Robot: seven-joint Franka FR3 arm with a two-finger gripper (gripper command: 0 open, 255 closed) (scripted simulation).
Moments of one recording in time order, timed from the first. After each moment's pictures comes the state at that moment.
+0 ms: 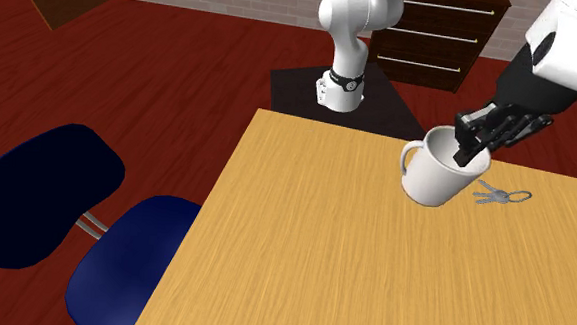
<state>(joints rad) 0.02 0.13 -0.09 -1.65 -0.05 1.76 -0.06</state>
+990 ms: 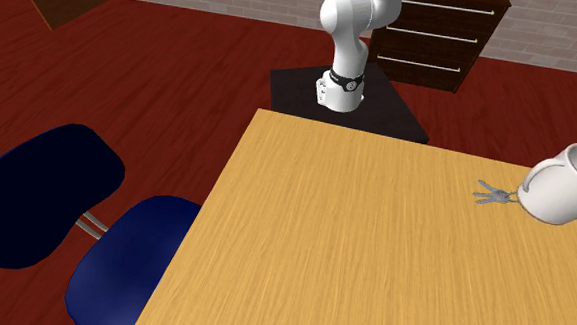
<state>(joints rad) 0.20 0.41 0.02 -1.25 -0.06 1.63 0.22</state>
